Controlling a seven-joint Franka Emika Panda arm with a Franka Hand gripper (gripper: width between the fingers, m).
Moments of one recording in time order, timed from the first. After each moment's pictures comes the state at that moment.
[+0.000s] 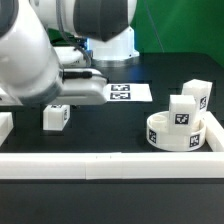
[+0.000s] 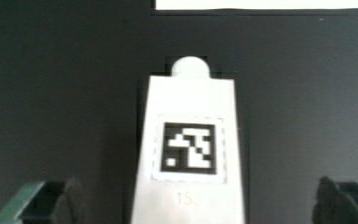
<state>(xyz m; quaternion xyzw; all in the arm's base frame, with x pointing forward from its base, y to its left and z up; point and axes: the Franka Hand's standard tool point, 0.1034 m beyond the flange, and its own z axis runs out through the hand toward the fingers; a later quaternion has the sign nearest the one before) 0.507 -0.129 0.035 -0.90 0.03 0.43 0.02</state>
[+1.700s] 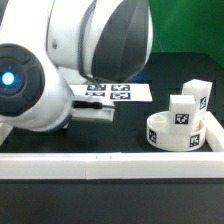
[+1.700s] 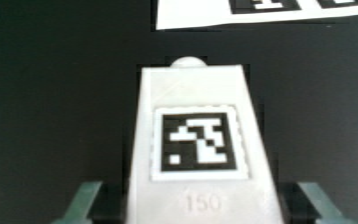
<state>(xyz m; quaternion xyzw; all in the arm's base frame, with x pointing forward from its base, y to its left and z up) 0.515 -0.106 0.031 -0.87 0.05 0.49 -0.01</state>
